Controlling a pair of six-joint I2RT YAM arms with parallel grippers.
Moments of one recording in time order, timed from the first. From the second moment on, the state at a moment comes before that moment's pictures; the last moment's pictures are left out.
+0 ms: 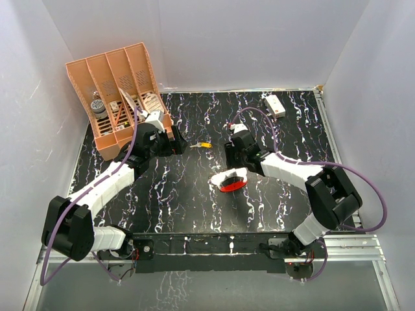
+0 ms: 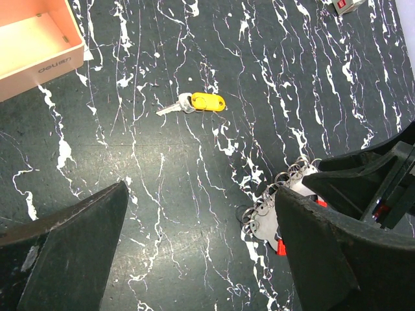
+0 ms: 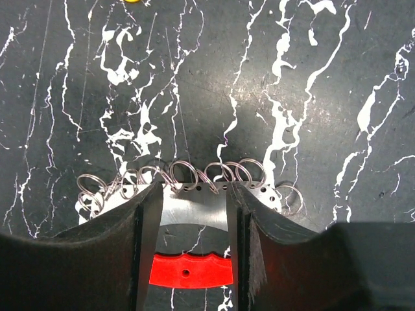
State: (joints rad) left arm -0.41 1.29 0.82 -0.03 0.09 -0.46; right arm 0.60 1.56 0.92 -0.16 0.12 0.31
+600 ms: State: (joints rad) left arm -0.41 1.29 0.82 -0.03 0.09 -0.46; right arm 0.59 1.56 0.87 -0.15 0.06 0.29
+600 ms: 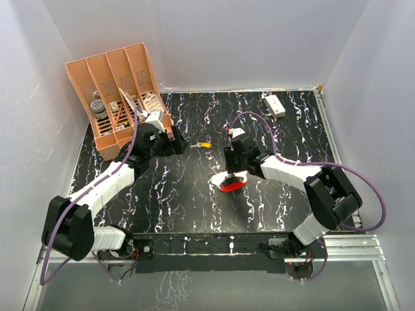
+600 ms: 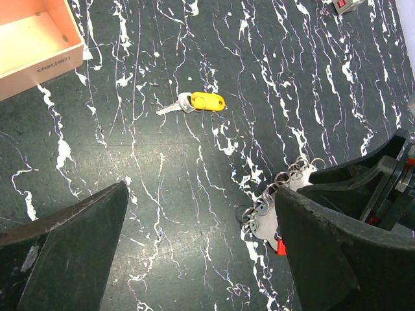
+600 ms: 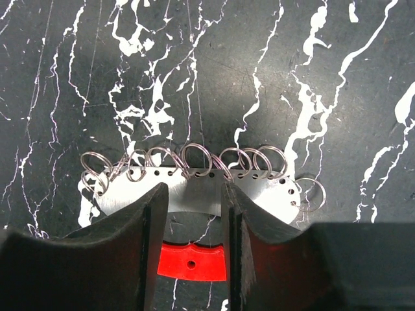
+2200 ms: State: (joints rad) left arm -0.44 1.33 0.82 0.12 0.19 -0.48; right arm 0.59 1.26 0.61 0.23 -0.09 0.07
